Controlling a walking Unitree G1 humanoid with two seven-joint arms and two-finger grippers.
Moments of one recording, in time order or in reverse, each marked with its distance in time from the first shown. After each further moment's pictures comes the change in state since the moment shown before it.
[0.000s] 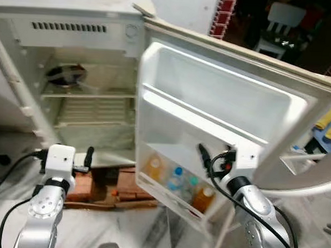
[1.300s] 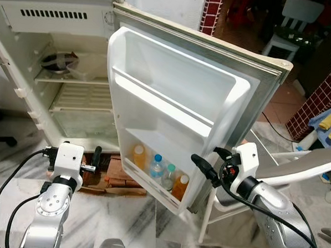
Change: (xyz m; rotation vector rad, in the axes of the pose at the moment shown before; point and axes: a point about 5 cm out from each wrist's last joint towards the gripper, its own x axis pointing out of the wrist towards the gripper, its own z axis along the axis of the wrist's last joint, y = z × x) left arm 0.002 -0.004 0.002 0.031 -0.003 -0.028; right arm -0.003 -0.029 0.010 -0.112 0.059 0.108
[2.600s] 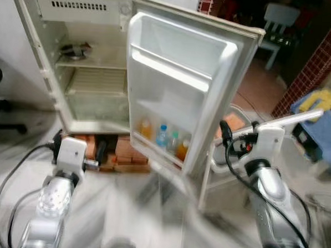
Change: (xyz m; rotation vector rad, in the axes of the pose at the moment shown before) left arm 0.003 -0.004 0.004 -0.001 -0.036 -0.056; right arm 0.002 -0.025 0.041 -0.094 -0.280 -0.510
